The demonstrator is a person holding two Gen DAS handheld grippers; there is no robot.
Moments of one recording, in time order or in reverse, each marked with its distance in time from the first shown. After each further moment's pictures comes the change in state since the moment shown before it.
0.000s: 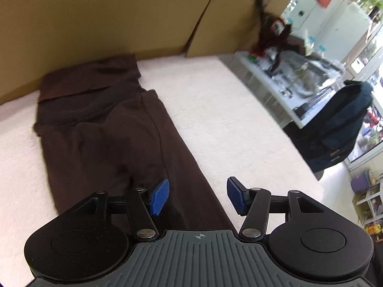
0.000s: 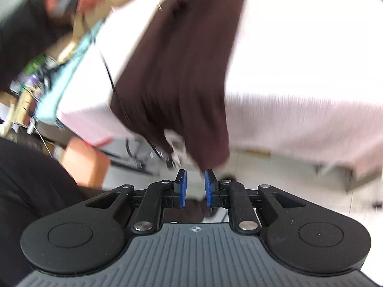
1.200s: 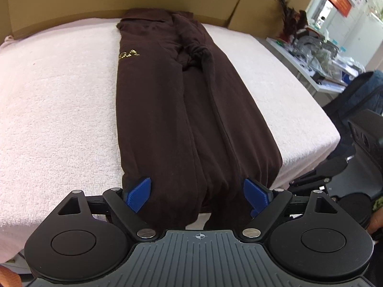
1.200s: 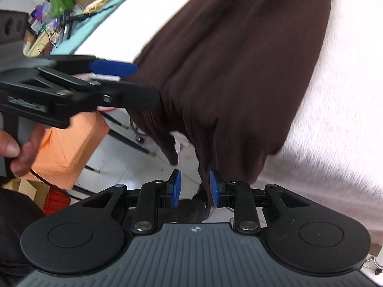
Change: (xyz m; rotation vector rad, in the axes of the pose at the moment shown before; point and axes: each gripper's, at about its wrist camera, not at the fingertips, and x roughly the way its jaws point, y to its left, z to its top) left arm -0.038 -0.040 -0.218 -0.135 -0.086 0.192; right arm 0.086 0.022 0.032 -0.274 0.158 0.007
